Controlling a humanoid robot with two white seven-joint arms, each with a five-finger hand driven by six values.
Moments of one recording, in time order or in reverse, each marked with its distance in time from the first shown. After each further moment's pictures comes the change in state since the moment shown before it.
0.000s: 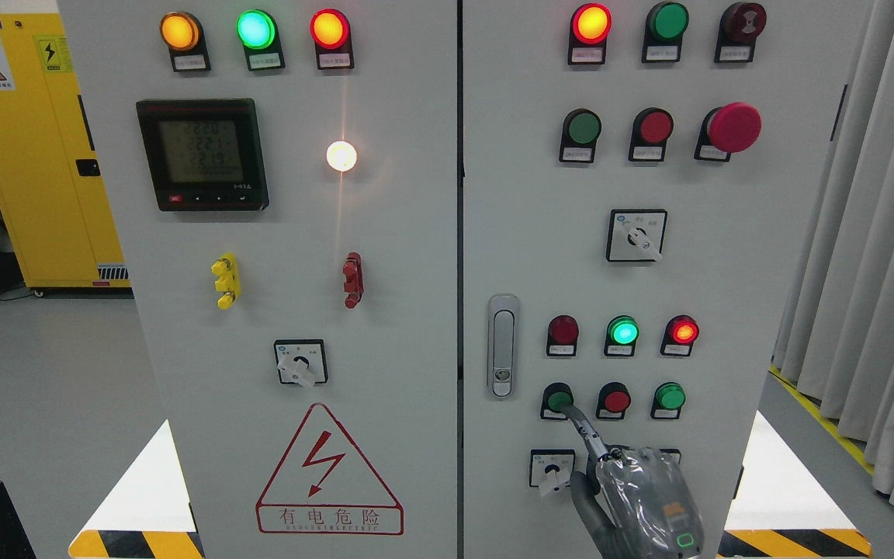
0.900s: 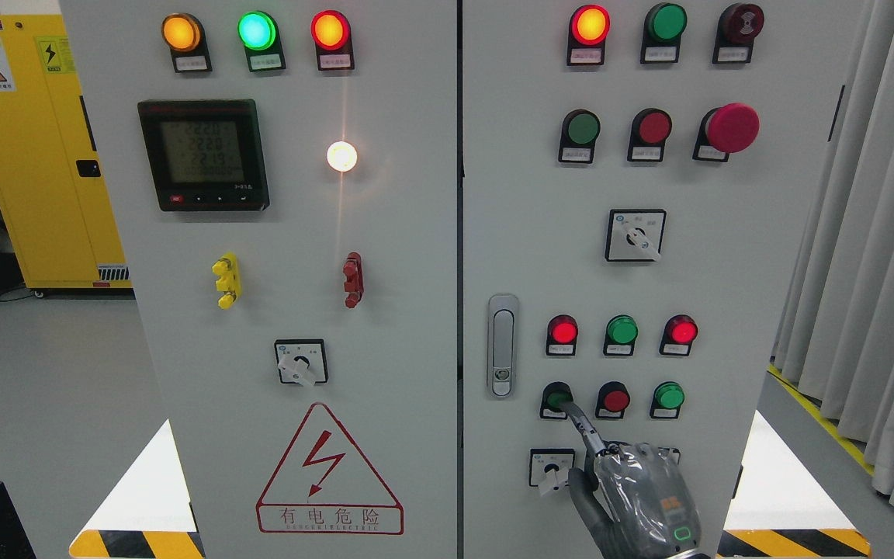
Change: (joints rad) left arm 0.000 0.000 0.000 0.000 0.000 0.000 0.000; right arm -0.012 0.000 -0.001 0.014 -0.012 0.002 0.017
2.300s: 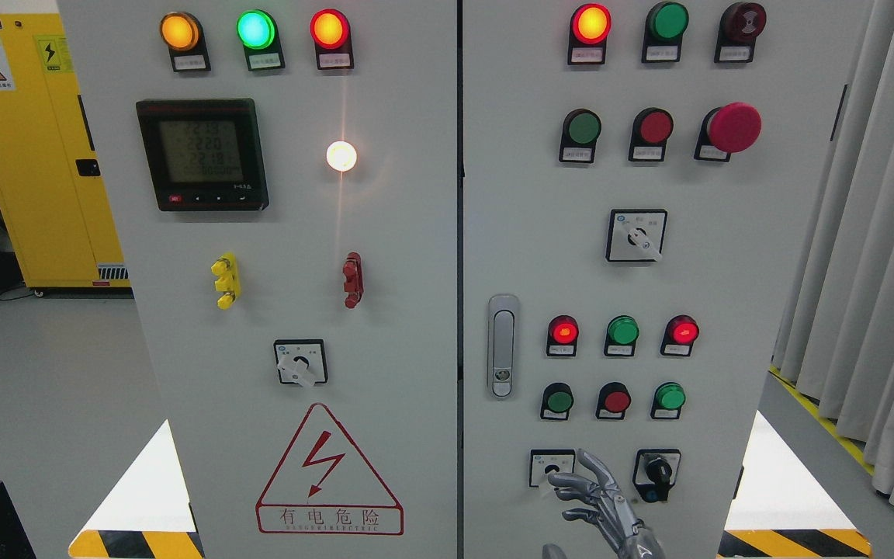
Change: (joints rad) left arm 0.000 0.000 0.000 0.000 0.000 0.000 0.000; right arm 0.264 -0.001 0.172 -0.207 -1.037 0.022 0.064
